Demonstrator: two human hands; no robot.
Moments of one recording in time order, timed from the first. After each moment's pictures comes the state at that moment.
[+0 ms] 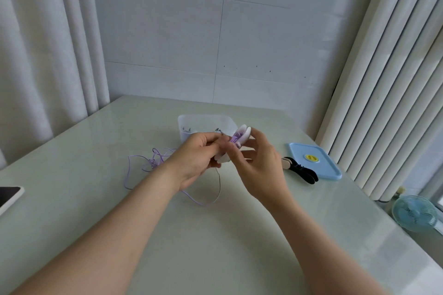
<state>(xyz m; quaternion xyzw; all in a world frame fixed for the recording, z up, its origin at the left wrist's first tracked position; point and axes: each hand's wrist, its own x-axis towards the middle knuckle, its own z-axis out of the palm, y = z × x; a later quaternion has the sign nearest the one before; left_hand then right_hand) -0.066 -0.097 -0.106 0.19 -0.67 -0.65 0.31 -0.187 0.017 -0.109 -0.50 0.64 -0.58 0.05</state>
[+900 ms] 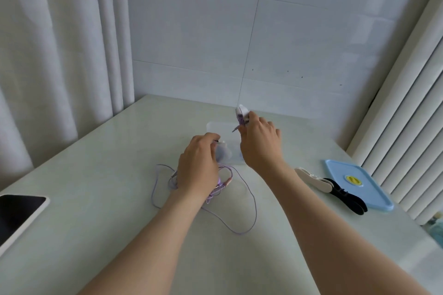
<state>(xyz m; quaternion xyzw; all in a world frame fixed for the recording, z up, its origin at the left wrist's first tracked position) -0.047 -0.159 -0.139 0.42 -0.76 -0.17 0.46 -0.187 -0.121 -0.081 -0.53 0.79 -0.28 -0.13</state>
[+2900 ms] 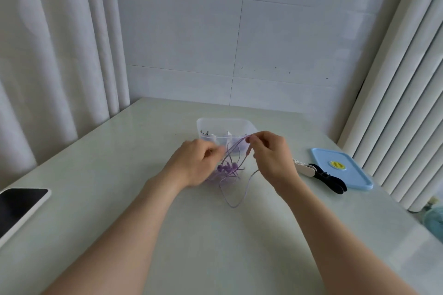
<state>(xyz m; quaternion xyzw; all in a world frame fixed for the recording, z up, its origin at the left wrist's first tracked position) -0.027 -0.139 -0.117 0.35 -0.86 -0.24 0.28 -0.201 -0.036 -0.100 -0.44 0.71 -0.54 0.10</state>
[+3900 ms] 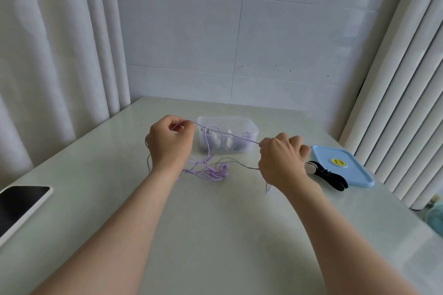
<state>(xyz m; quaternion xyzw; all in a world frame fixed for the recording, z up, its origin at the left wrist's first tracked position) -0.019 -0.141 -0.101 0.47 -0.57 -0.32 0.60 -0.207 -0.025 -0.100 -0.46 0.87 -0.13 -0.10</state>
